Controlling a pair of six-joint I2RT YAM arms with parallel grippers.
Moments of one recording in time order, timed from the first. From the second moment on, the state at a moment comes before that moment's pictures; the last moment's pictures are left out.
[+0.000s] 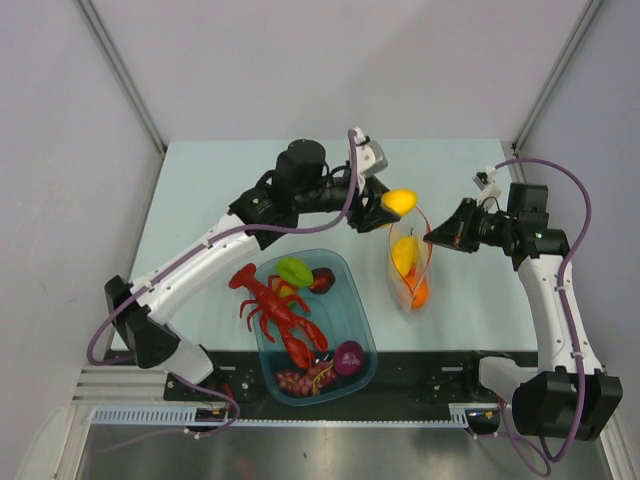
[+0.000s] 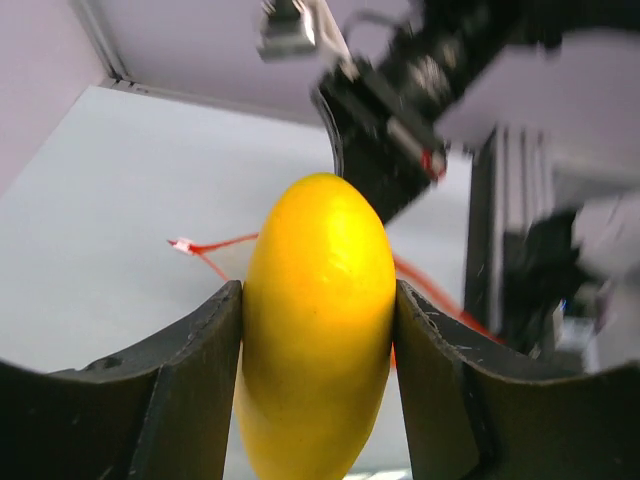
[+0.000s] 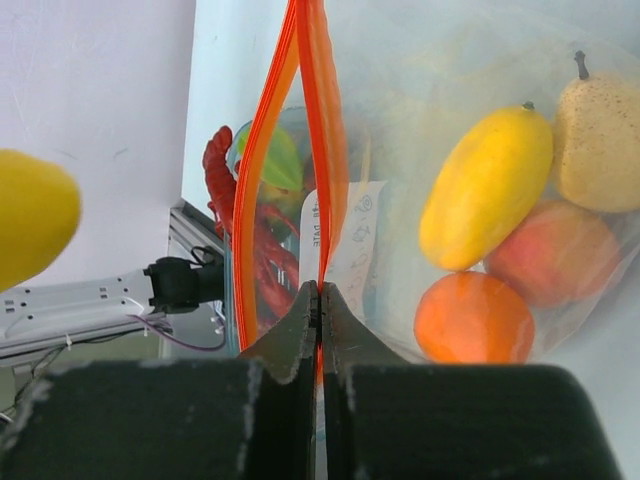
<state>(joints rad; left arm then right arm) -0.84 1.52 1.61 -0.36 0.54 0.19 -0.08 1.09 1.06 -0.74 -0.86 0.35</state>
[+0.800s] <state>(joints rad) -0.89 1.68 1.40 -0.06 0.10 -0.77 -0.07 1.04 1.03 -0.58 -0.86 0.53</state>
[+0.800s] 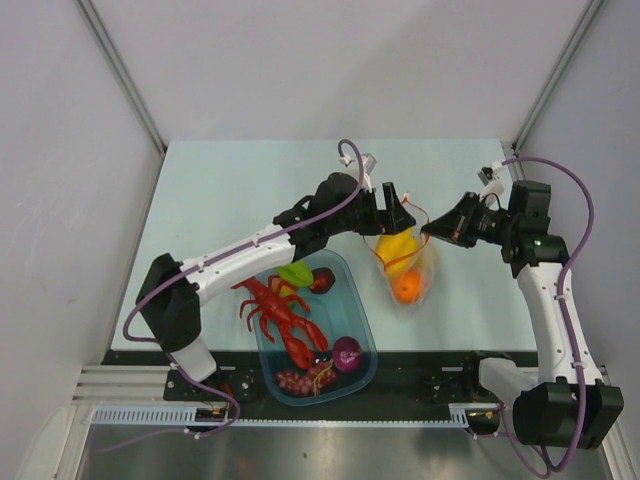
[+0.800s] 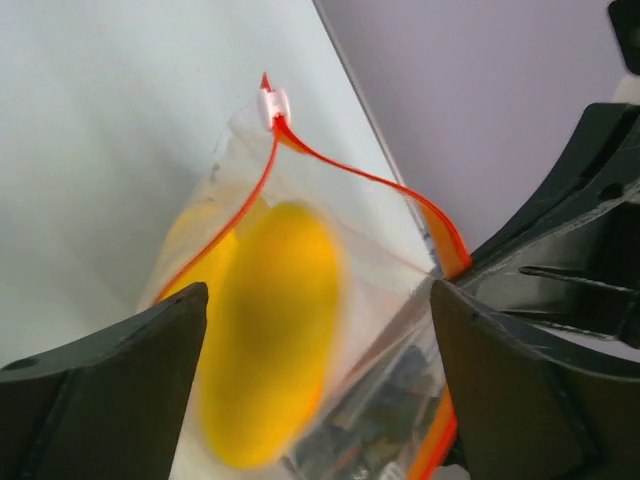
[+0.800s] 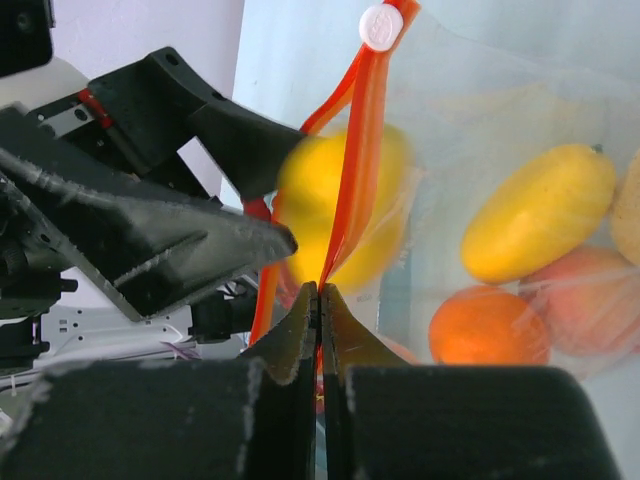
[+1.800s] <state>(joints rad) -0.53 1.47 1.25 -0.98 0.49 1.11 -0.05 1.03 1.05 -0.83 -0.94 0.15</state>
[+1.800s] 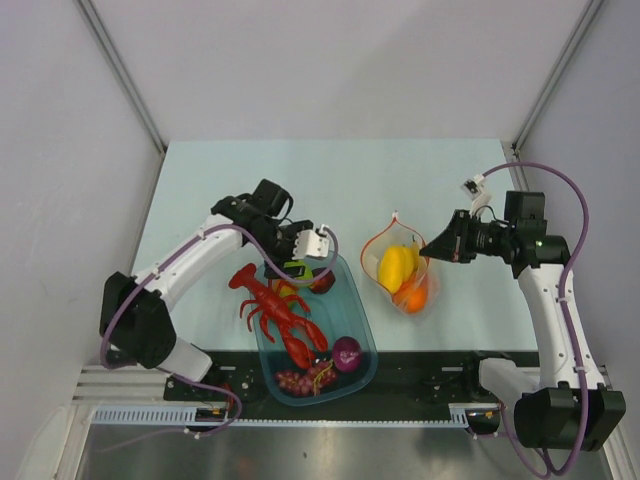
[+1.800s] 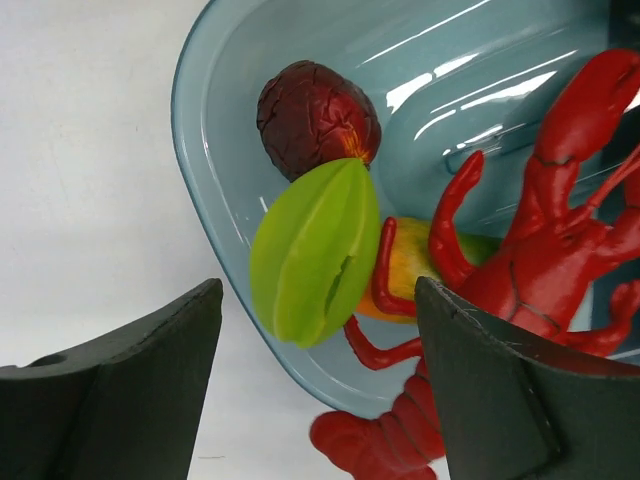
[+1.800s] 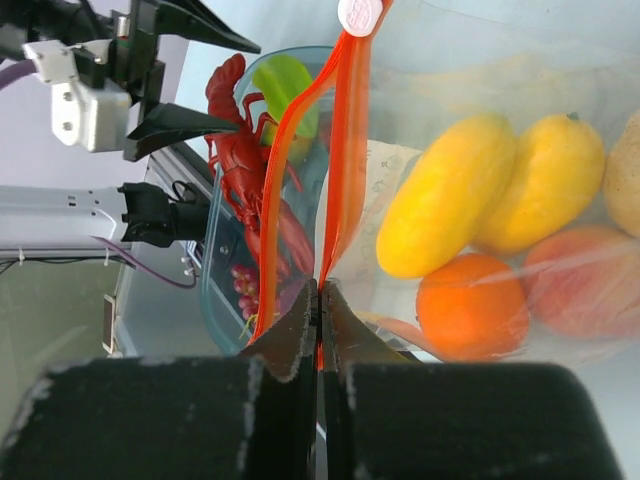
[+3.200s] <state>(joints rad) -0.99 1.70 1.68 -0.62 0.53 0.66 -0.09 1.07 1.09 -0.88 -0.98 0.14</state>
